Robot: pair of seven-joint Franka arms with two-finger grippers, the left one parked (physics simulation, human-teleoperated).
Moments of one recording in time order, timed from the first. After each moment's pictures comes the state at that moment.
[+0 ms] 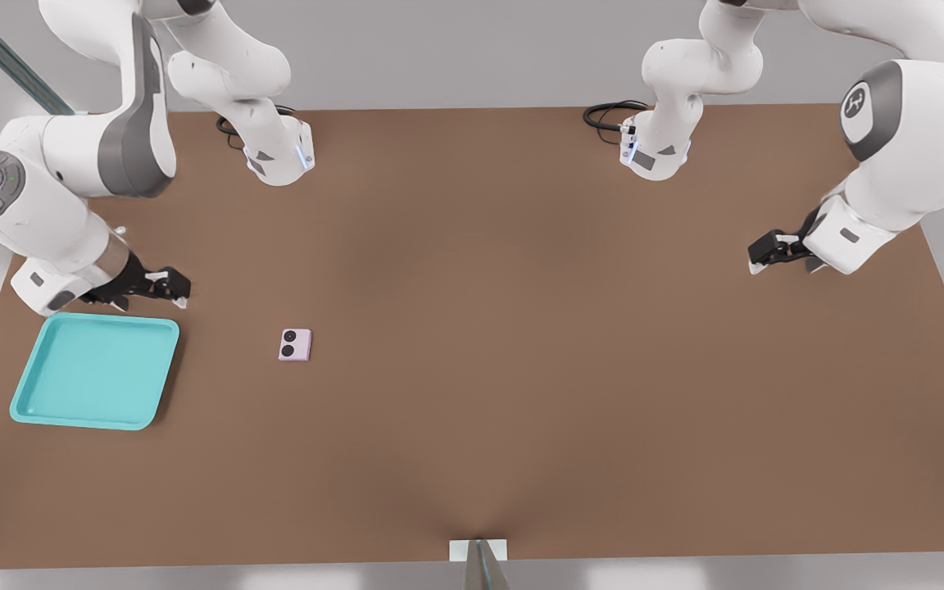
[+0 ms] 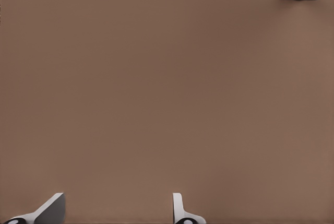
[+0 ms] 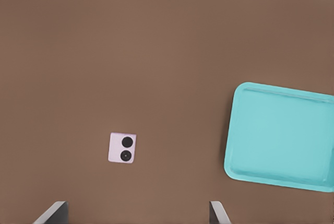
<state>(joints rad) 0.05 0.11 -0.01 -1.52 -0.05 1.65 0.00</state>
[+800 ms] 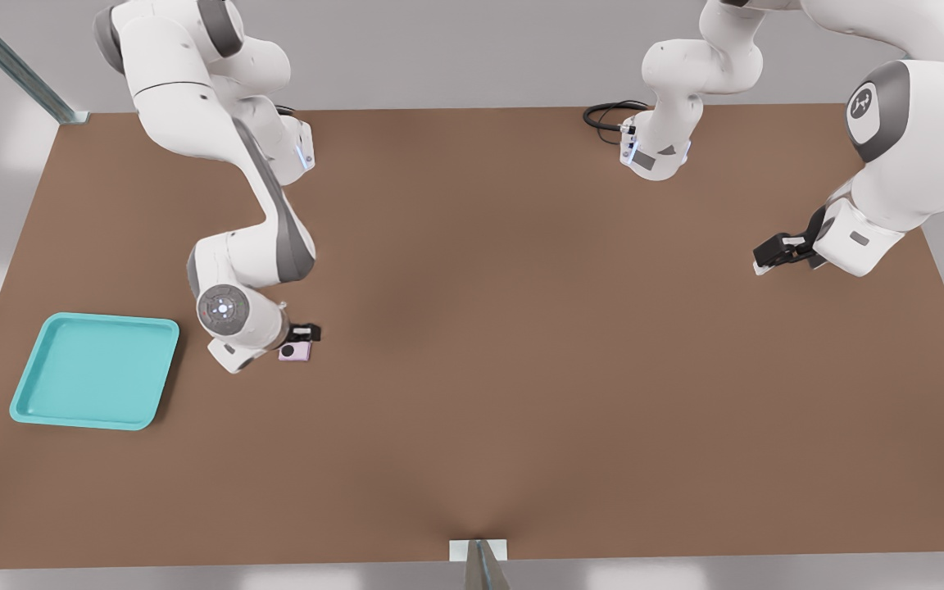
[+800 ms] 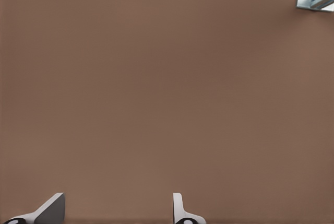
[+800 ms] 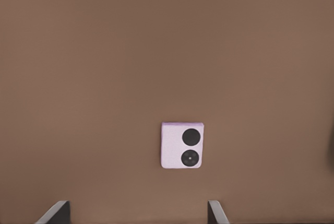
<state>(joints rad) 0.23 0.37 0.05 -1.71 -0.03 1.88 0.31</state>
